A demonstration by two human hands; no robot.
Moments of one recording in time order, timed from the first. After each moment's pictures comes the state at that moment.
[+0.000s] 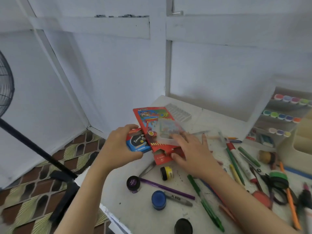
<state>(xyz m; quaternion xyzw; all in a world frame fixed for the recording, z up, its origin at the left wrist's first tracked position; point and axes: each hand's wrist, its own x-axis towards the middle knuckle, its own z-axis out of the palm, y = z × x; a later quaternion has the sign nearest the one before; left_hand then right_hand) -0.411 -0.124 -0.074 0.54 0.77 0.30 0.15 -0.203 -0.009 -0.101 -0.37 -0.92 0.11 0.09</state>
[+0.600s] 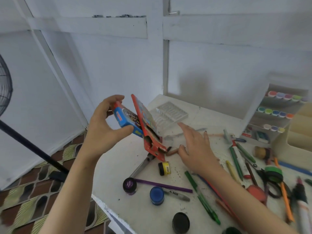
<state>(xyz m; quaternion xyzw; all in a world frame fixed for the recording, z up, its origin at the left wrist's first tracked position) -0.401 -0.138 -0.022 0.50 0.67 0.54 0.11 -0.193 -0.018 -0.095 -0.39 -0.88 0.17 0.18</state>
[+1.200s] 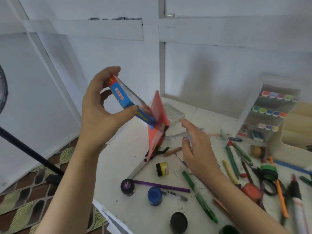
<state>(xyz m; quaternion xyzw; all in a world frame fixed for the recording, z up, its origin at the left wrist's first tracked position) -0.381 -0.128 0.018 0.55 0.56 0.62 0.02 -0.186 -0.032 -0.087 -0.36 -0.82 0.25 0.37</state>
